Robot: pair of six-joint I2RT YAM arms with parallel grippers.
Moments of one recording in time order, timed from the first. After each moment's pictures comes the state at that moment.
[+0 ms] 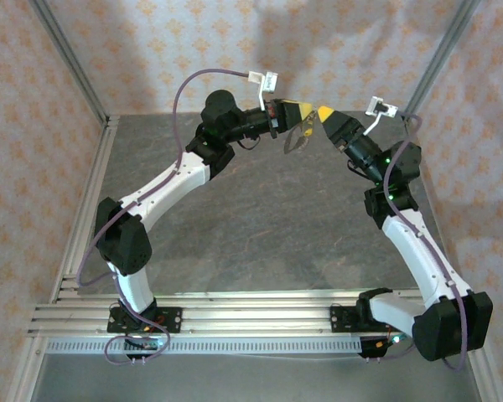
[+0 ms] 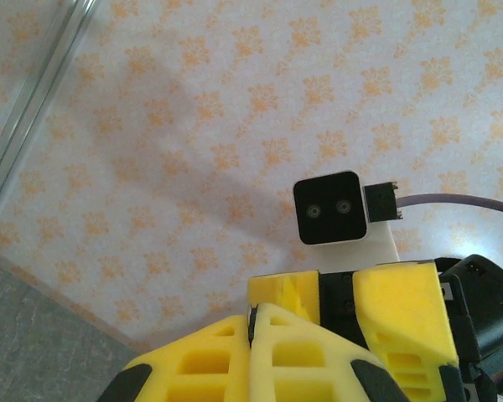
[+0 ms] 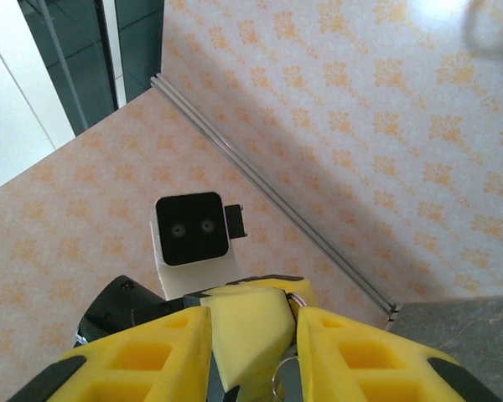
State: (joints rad) left arm -0.57 1.80 1.68 0.39 0.69 -0.75; right arm 0.20 1.11 0.97 0.53 -0.58 1.04
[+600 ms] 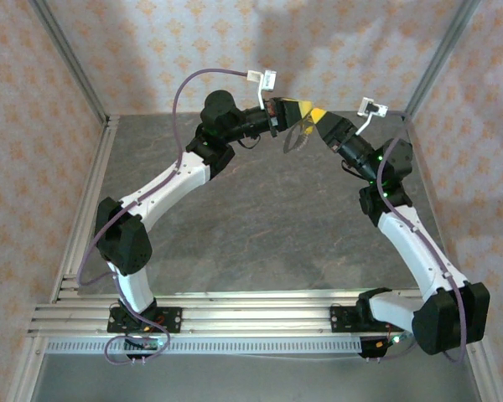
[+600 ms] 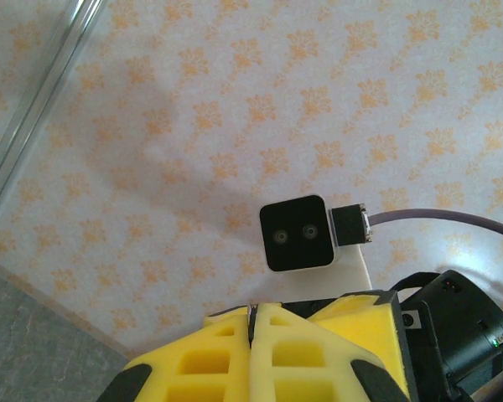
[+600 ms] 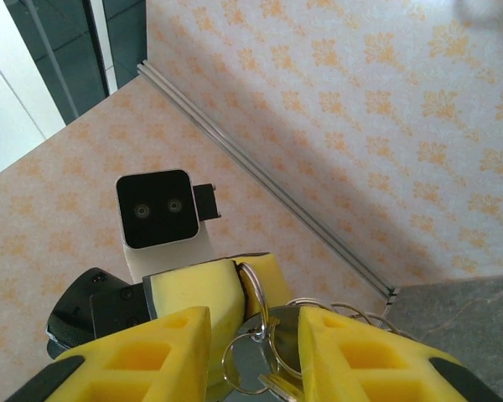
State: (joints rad) left arm -0.57 1.80 1.68 0.41 0.68 -0.78; right arm 0.23 1.15 0.97 0.53 -0.57 1.03
